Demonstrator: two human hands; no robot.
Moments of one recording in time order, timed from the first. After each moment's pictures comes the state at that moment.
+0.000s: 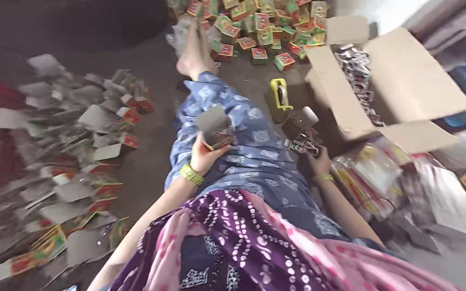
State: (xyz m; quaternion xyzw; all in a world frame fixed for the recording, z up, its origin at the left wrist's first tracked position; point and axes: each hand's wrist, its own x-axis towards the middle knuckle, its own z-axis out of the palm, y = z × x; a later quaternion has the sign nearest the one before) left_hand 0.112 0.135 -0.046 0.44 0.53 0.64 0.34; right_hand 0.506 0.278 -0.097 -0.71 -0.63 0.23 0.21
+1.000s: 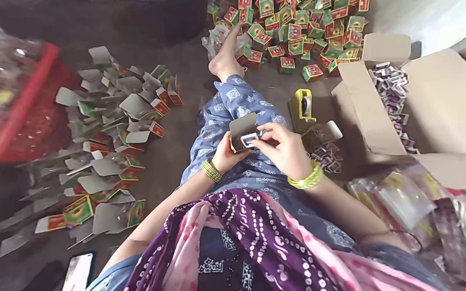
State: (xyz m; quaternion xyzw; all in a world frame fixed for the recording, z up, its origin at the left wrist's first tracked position) left_hand 0.111 0.136 -0.053 0.51 0.50 0.63 0.30; right_hand 0.293 0.221 0.070 -0.26 -0.86 0.32 0.30
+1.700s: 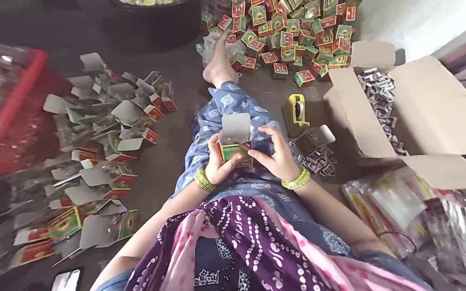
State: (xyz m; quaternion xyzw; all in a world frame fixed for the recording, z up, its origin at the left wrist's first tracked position) left_hand 0.113 0.125 -0.049 0.53 0.42 0.69 0.28; right_hand 0.298 0.239 0.016 -0.21 -0.83 0.36 0.37
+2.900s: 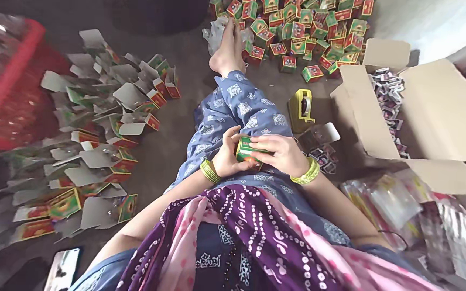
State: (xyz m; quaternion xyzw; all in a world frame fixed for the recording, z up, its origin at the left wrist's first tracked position) left_hand 0.117 0.125 -0.046 0.60 0.46 0.60 0.27; right_hand 0.299 0.238 0.038 -0.07 -0.90 0.34 0.27
